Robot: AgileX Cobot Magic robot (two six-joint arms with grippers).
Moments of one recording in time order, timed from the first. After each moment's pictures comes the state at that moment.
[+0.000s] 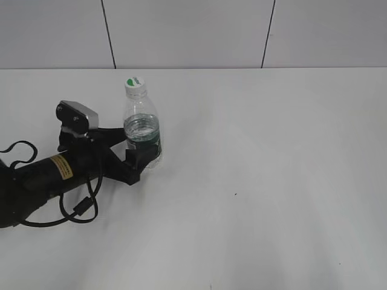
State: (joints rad) left arm -0.27 2.19 -0.65 0.52 -1.21 -0.19; right arm -0.01 -0.01 -0.52 0.02 1.10 -0.24
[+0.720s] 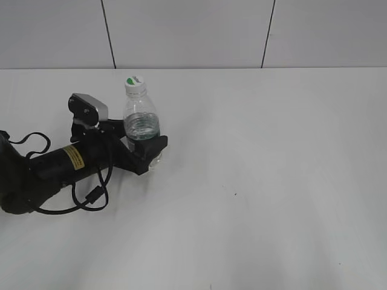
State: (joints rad) left arm -0.27 2.25 -0.77 0.58 -1.21 -0.23; right arm -0.01 -0.01 -0.52 0.02 1.10 -0.24
